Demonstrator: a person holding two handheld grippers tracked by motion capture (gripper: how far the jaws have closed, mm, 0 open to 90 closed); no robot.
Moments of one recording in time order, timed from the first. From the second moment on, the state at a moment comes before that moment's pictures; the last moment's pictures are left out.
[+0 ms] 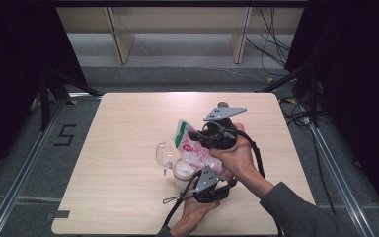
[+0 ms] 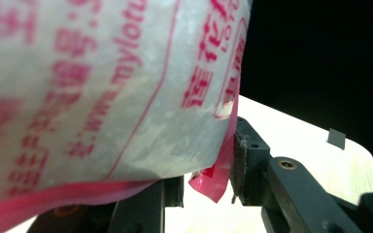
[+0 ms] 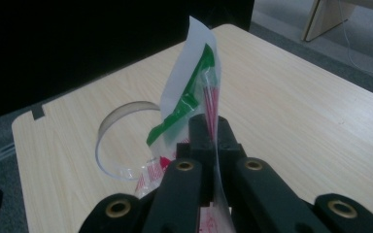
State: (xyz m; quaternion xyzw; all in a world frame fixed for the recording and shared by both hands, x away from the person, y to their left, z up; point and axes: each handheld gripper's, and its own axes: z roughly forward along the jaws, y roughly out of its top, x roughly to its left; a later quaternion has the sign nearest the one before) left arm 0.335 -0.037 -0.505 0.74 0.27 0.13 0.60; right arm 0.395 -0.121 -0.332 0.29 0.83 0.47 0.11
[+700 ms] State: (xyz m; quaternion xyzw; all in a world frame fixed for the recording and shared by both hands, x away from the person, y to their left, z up) left arm 0.332 -0.031 -0.501 0.74 0.28 0.13 0.59; right arm 0.385 -0.172 -0.329 0.31 0.76 0.56 0.09
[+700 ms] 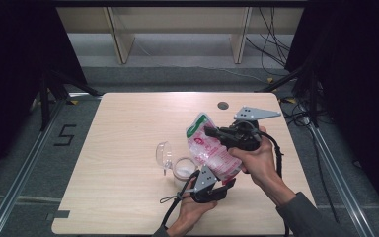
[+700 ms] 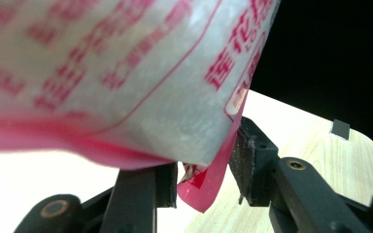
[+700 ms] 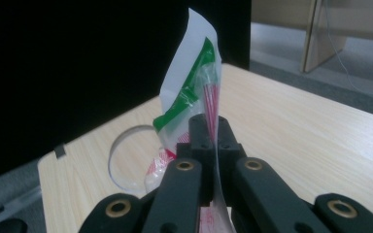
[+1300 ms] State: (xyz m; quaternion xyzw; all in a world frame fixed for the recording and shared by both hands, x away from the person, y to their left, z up) left arm 0.330 -0.031 -0.503 0.75 0.31 0.12 0.57; right arm 0.373 -0.210 -0.351 0.35 0.70 0.62 0.08
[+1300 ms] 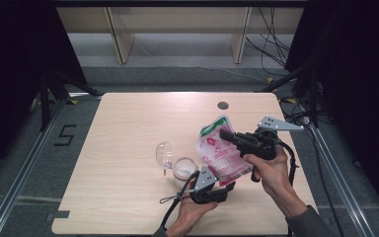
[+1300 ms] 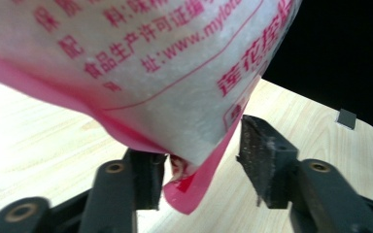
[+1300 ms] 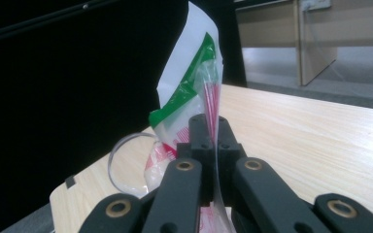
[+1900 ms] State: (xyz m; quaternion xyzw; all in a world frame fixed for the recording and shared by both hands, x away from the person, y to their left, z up) left arm 0.322 -0.021 -0.498 0.75 0.32 0.13 0.56; right arm 0.374 -0.226 -0.376 0.38 0.69 0.61 0.07
